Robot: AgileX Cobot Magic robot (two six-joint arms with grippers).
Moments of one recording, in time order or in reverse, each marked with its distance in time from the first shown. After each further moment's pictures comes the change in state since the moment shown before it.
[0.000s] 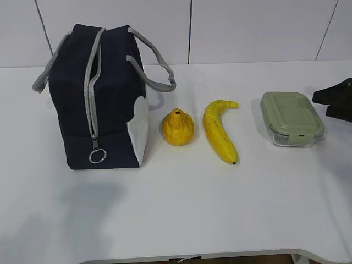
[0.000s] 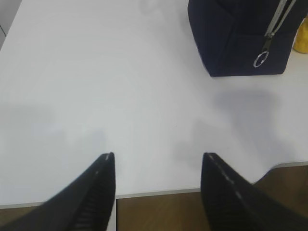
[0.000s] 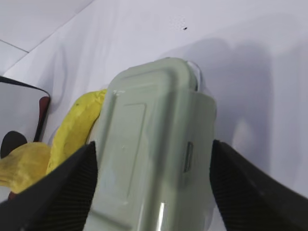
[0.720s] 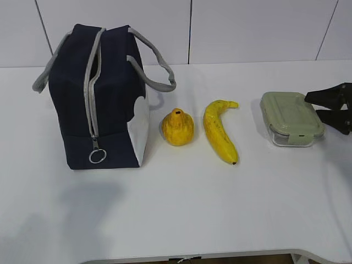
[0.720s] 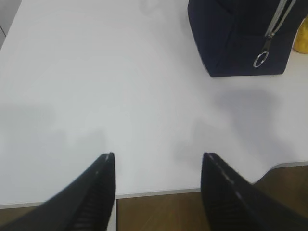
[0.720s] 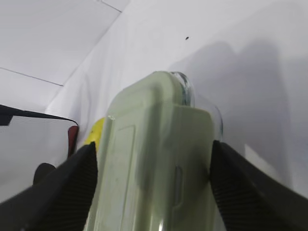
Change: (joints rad) left arm 0.000 0.000 0.000 0.000 0.000 0.000; right arm 0.000 0.141 -0.017 0.199 0.101 -0.042
